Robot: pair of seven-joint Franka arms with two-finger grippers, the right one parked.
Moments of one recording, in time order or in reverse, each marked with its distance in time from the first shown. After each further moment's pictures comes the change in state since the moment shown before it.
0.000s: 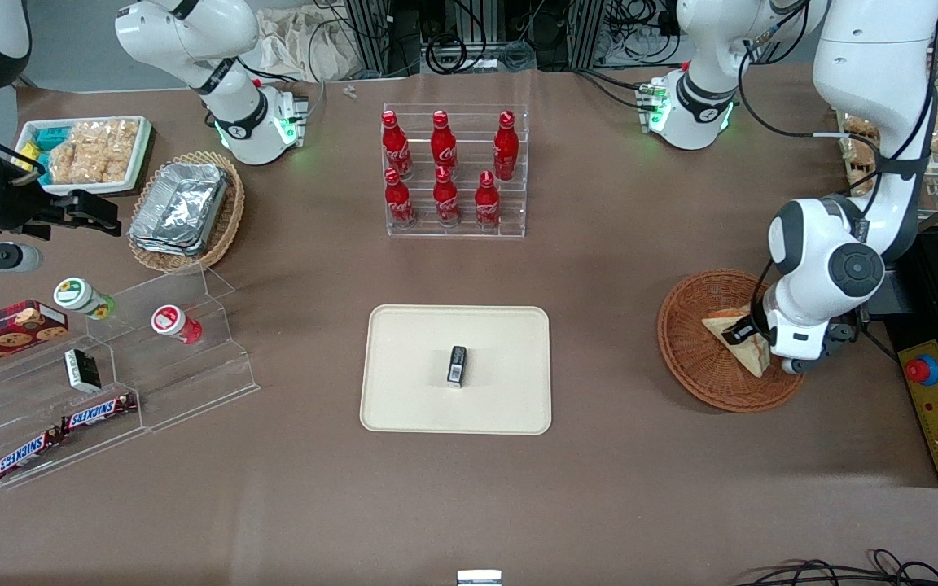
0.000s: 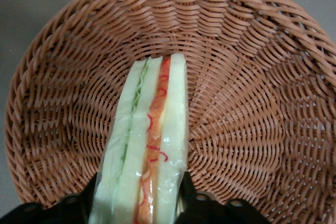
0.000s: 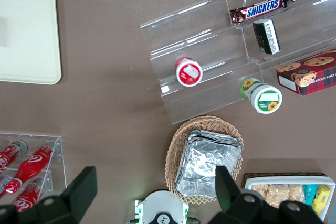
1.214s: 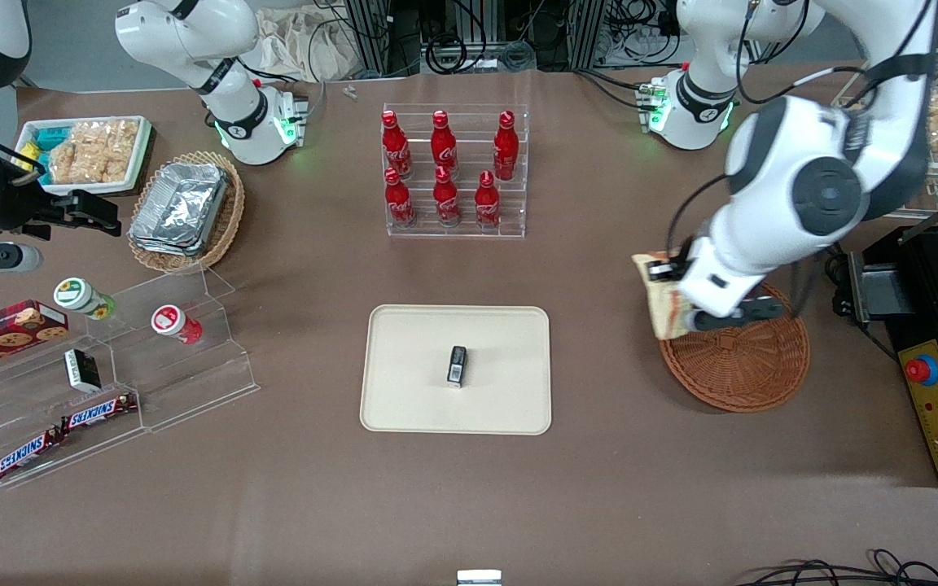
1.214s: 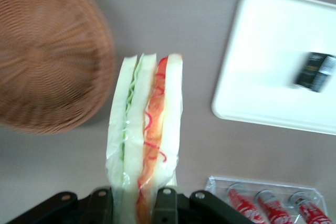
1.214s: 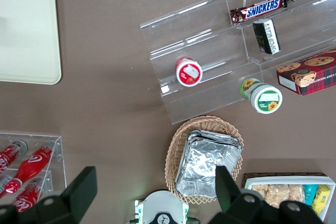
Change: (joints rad) arm -0.036 -0.131 -0.363 0.420 -0.114 -0.595 0.124
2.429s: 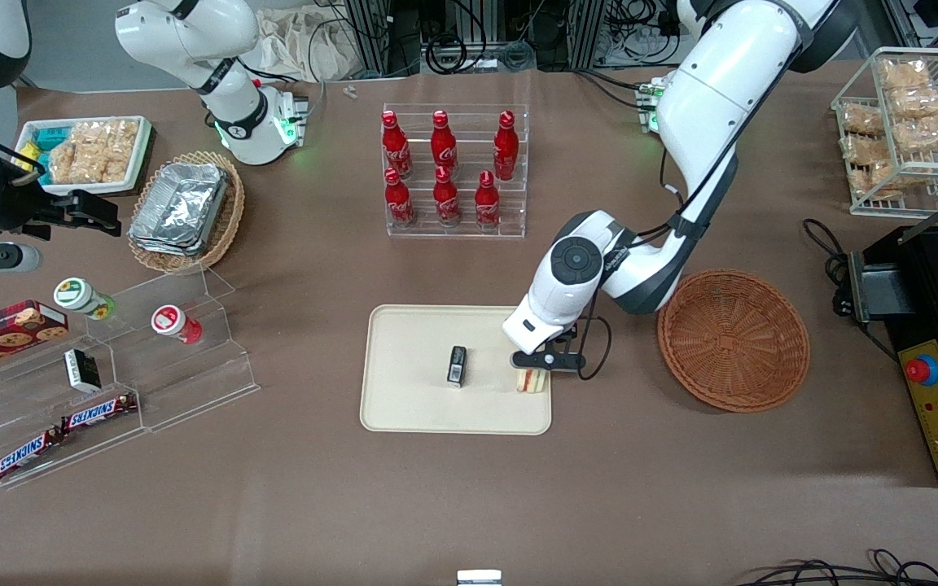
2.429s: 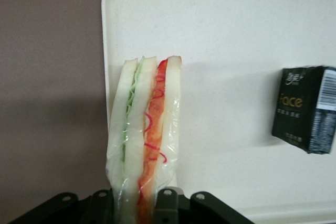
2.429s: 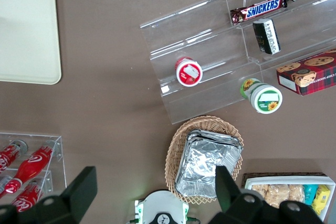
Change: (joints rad) arm -0.160 0.470 -0.085 0.025 0.356 0.619 -0.208
